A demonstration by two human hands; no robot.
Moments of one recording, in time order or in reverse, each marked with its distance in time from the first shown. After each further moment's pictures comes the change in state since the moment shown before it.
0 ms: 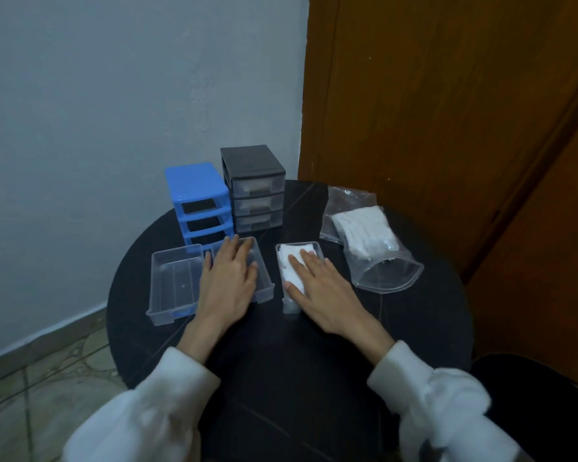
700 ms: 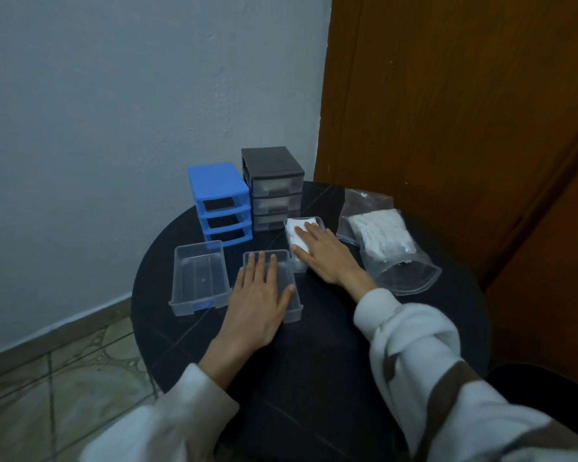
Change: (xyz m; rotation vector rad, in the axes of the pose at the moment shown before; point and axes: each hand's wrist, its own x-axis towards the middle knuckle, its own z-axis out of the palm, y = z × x) left_hand -0.033 0.018 0.002 0.155 -0.224 -0.008; right_hand 0.075 0.014 -0.007 -0.004 0.008 -0.028
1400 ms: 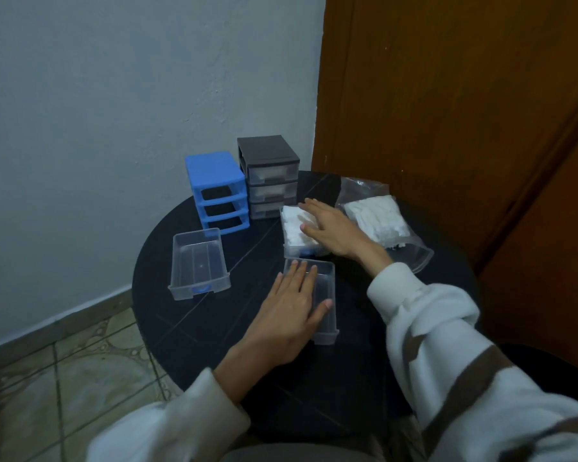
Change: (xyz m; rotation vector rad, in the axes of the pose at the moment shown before) left_hand -0.034 0.041 -0.002 -0.160 -0.180 0.252; right_hand -0.016 0.001 -0.036 0.188 0.069 -0.035
